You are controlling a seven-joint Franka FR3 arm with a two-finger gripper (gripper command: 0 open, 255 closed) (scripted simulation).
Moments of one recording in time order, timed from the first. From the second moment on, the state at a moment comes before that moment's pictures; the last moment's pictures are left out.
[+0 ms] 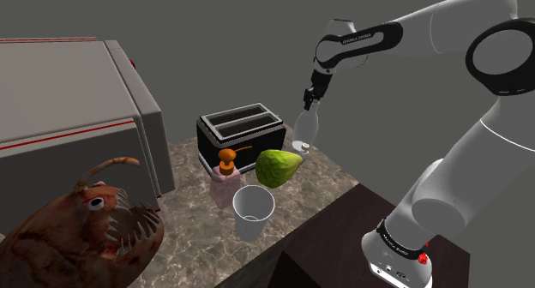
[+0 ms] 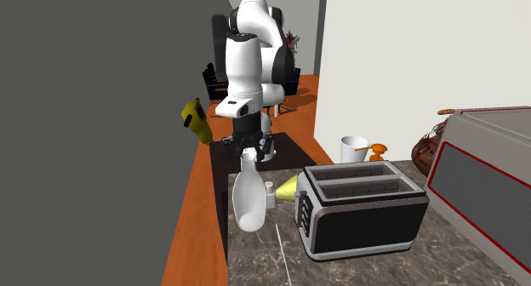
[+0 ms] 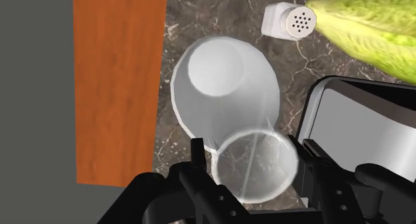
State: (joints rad) arm -0.04 -0.04 -0.32 -2.13 0.01 2.14 -0.33
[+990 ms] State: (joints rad) arm -0.03 -0.09 -0.31 -1.98 -0.01 1.95 -0.31
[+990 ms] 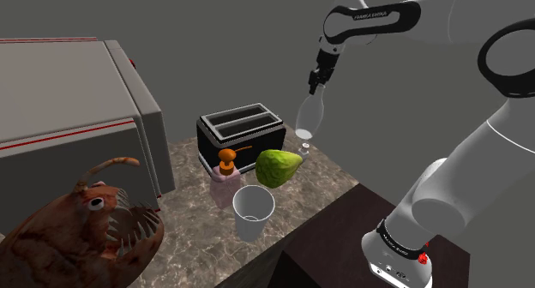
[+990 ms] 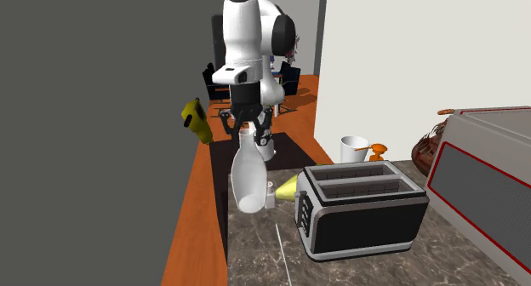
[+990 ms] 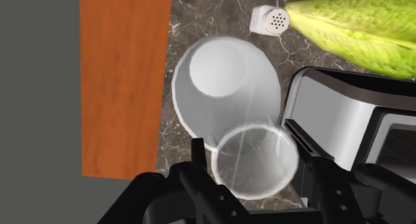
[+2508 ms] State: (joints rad) arm -0.03 -0.07 -0.31 -1.65 0.00 1.63 -0.31
